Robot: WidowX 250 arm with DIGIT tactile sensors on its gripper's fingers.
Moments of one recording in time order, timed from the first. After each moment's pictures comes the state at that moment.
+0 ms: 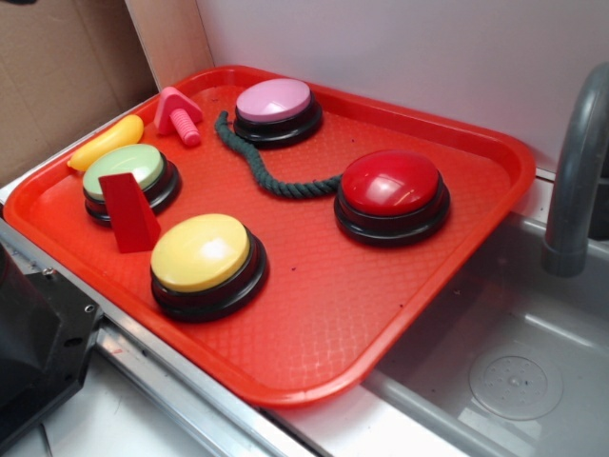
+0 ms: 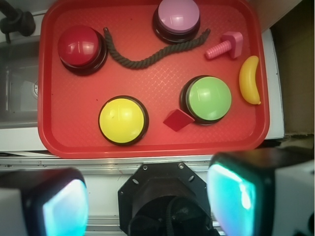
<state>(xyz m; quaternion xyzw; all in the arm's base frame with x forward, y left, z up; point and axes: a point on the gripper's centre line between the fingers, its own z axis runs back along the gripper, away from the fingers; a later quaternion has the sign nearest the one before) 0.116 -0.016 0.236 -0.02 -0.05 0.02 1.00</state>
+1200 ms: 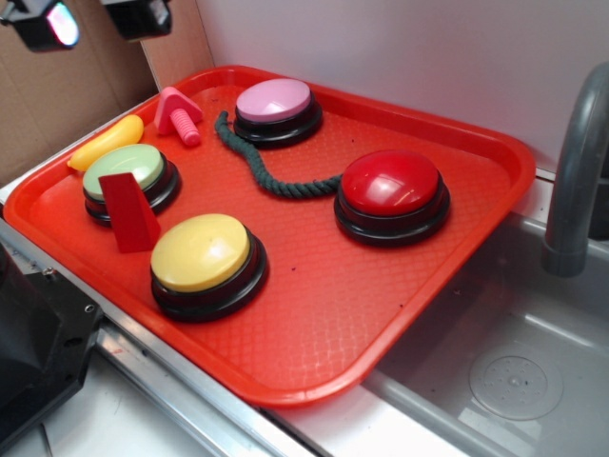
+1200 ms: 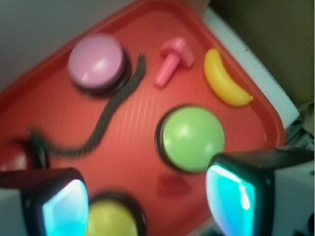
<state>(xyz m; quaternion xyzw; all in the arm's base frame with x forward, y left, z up) 0.197 0.053 0.152 0.00 -0.10 0.34 0.93</state>
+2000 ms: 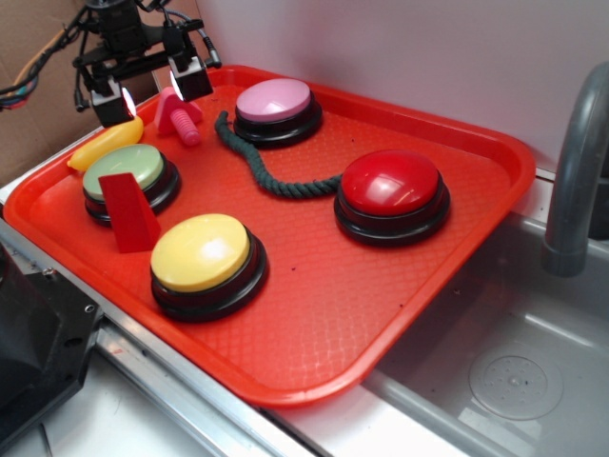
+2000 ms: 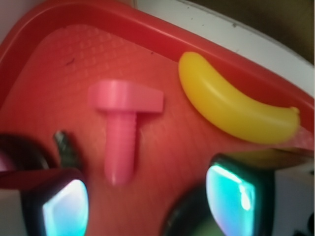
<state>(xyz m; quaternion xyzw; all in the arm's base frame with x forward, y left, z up) 0.244 0.129 0.055 0.01 -0.09 0.54 0.84</state>
